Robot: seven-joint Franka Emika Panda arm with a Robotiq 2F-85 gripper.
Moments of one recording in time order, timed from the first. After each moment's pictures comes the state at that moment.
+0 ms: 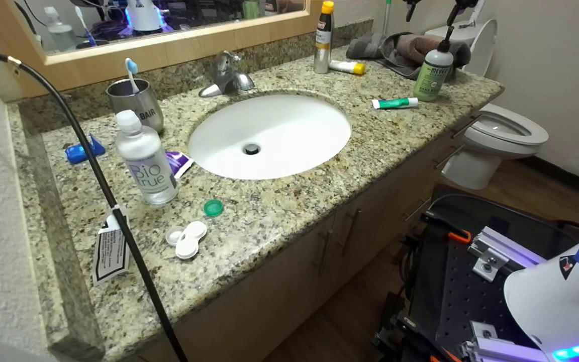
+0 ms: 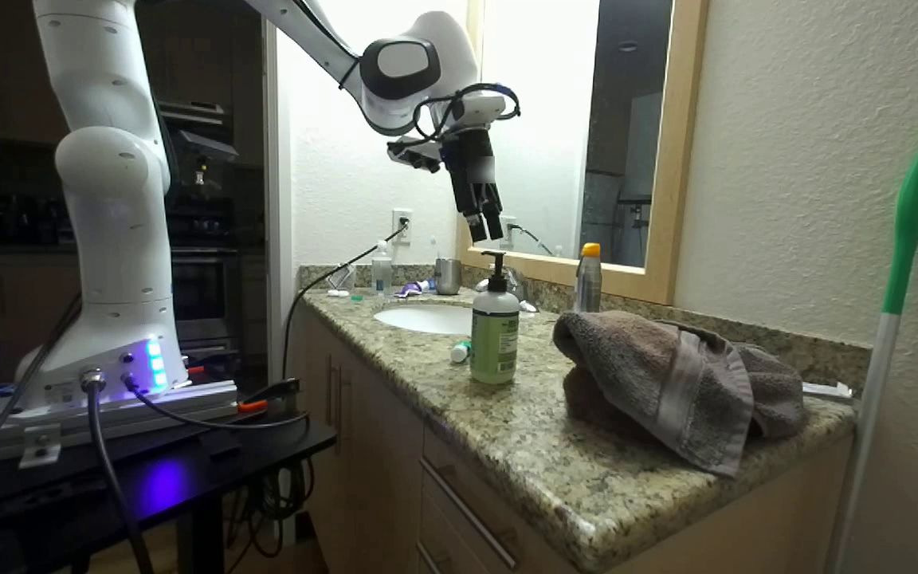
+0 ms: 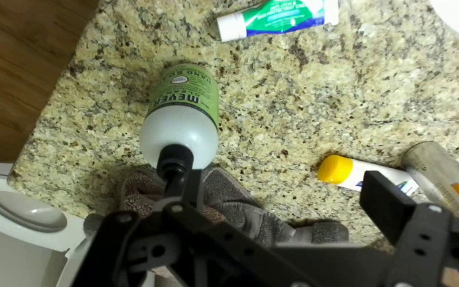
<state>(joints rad) -0.41 -0.13 -0.46 -2.32 -0.27 2.50 0.55</state>
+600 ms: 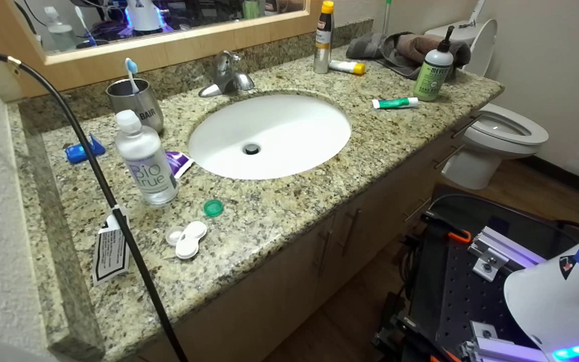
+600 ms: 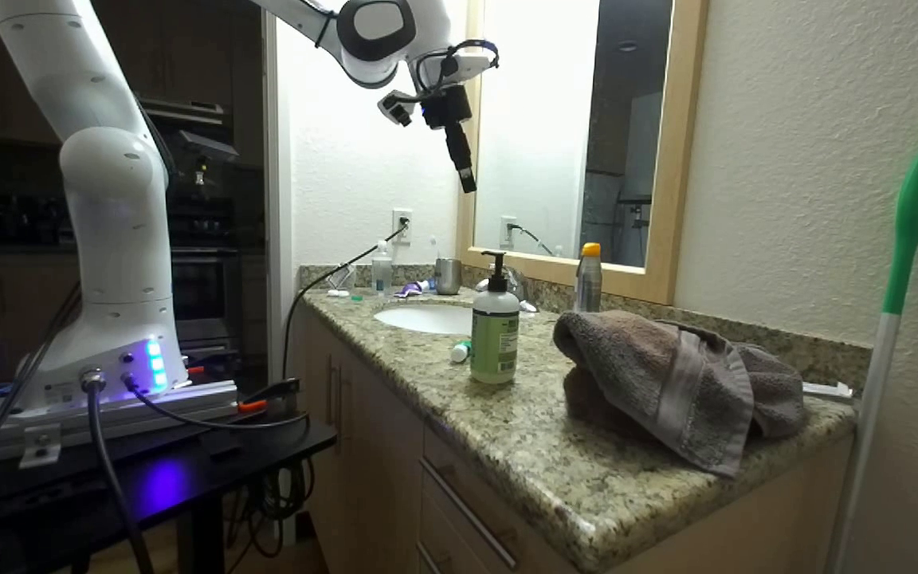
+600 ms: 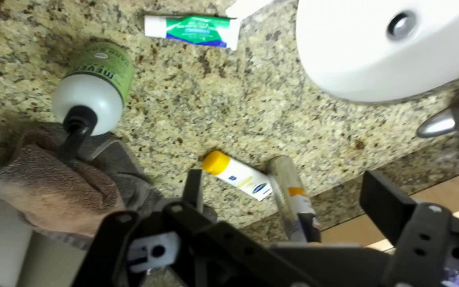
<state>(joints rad) -0.37 -0.33 -0.39 -2.34 -0.10 2.39 0.20</state>
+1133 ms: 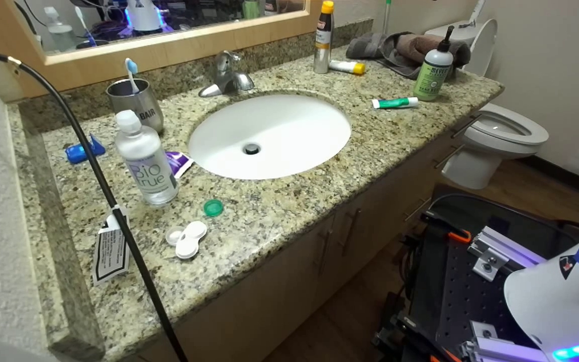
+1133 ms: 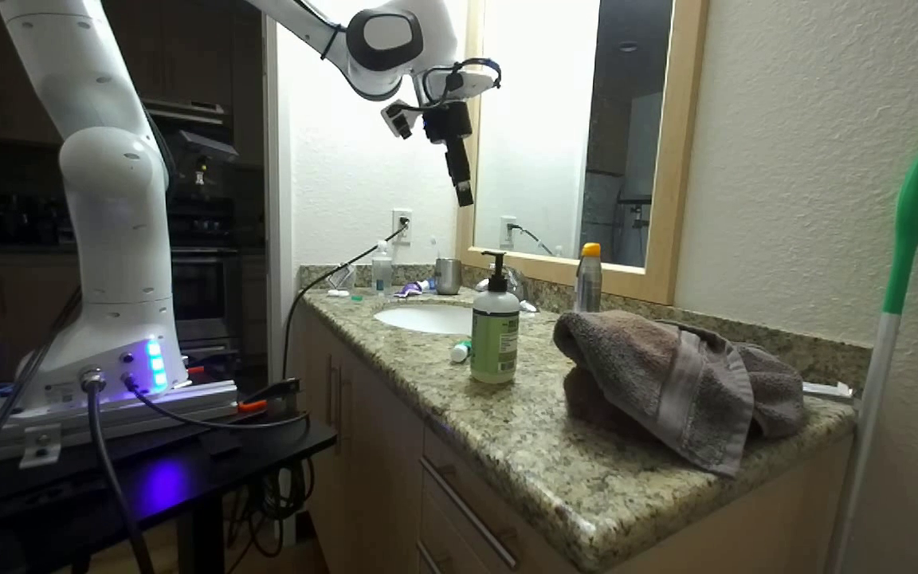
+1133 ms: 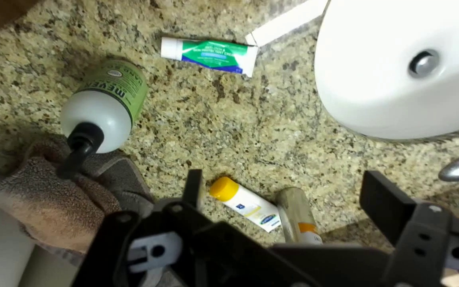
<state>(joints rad) -0.38 -0.27 -0.36 -2.32 -0.16 2.35 0.21</state>
